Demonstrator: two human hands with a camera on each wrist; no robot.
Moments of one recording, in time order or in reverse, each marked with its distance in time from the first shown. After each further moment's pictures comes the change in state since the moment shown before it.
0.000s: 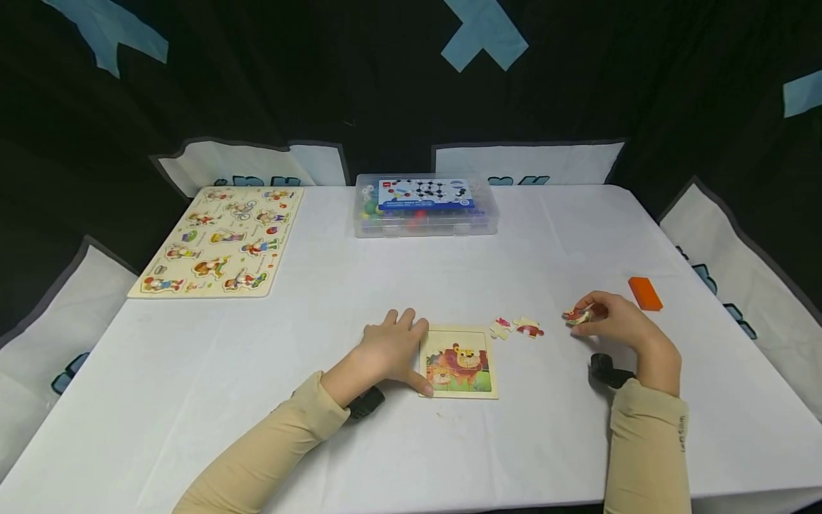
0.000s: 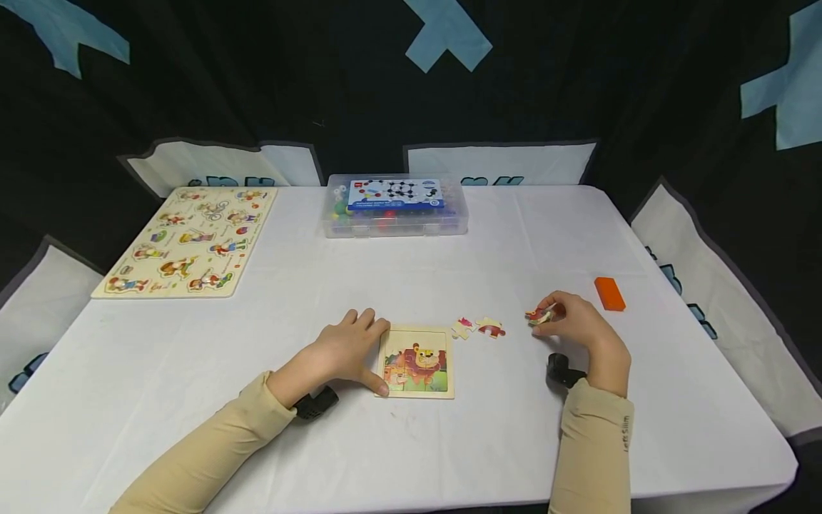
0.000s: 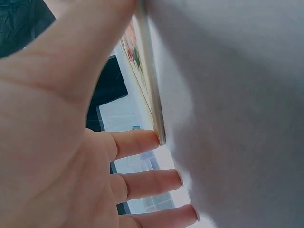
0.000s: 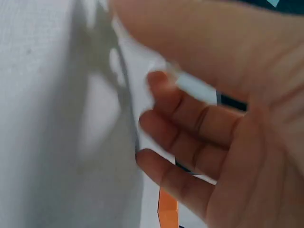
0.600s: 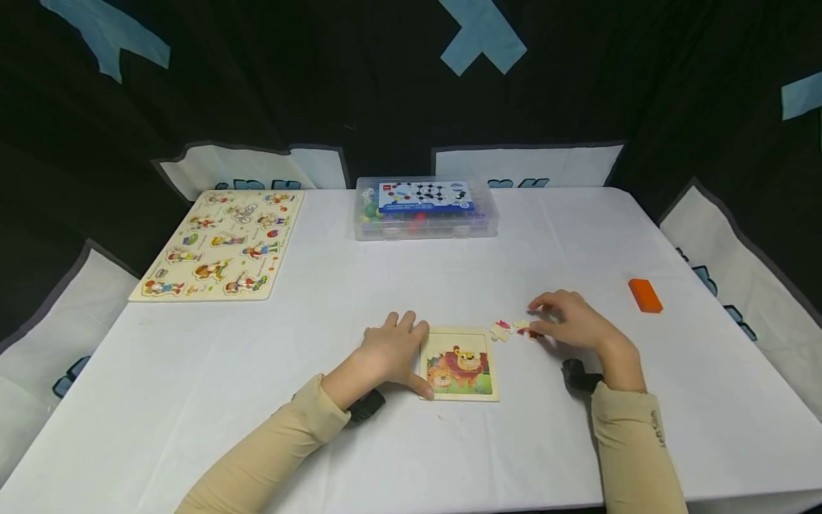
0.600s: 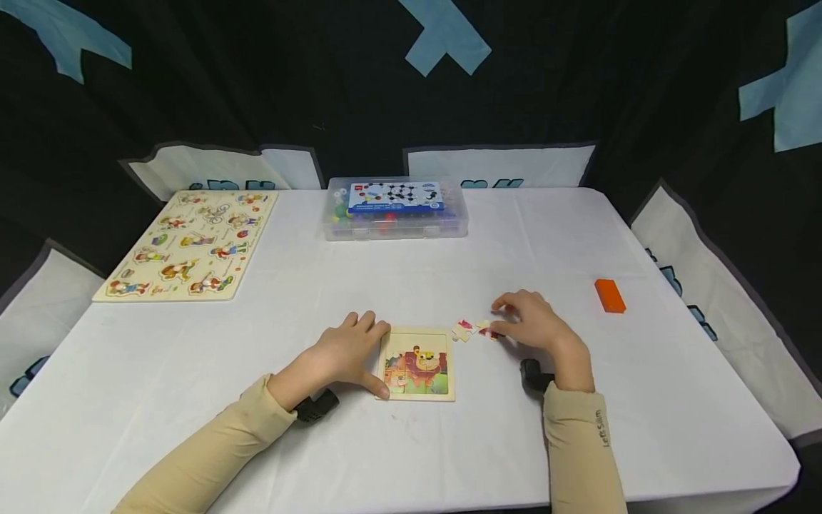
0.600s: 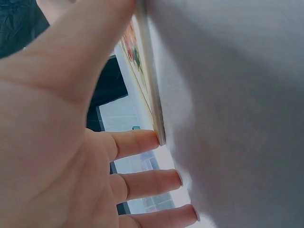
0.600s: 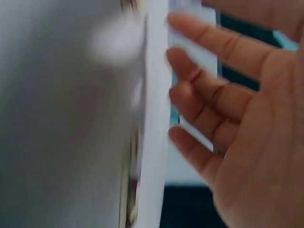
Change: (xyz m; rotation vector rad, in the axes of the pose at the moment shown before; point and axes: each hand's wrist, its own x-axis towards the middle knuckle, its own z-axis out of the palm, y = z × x) left_hand 0.000 0.000 0.000 -0.004 -0.011 -0.006; right_hand 0.014 -0.036 0.034 -0.120 0.013 -0.240
